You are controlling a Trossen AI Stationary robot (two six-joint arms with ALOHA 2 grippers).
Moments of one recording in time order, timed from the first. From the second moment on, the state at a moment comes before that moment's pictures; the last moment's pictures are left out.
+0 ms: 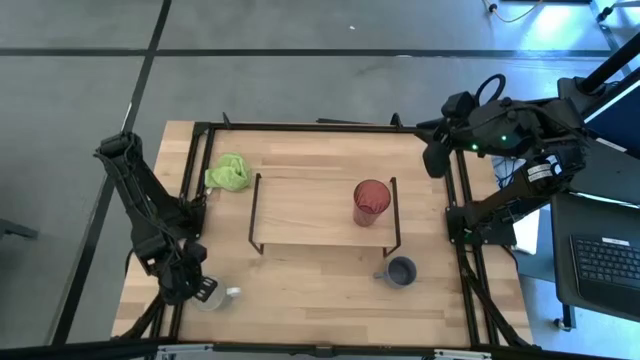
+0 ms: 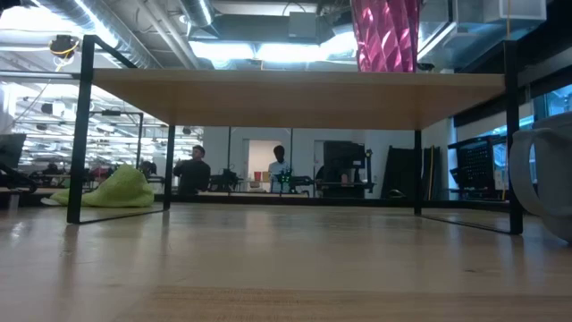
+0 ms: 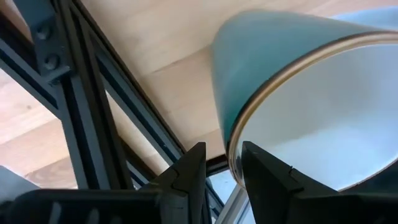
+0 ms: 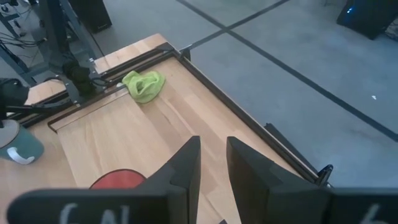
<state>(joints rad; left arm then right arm) -1.06 1.16 0.83 -0.90 0.12 -2.27 0.12 1.45 2.32 -1.56 0.57 0.51</state>
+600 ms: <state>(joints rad) -1.06 1.22 0.83 -0.91 0.04 -2.17 0.10 1.45 2.32 -1.56 0.57 0.49</state>
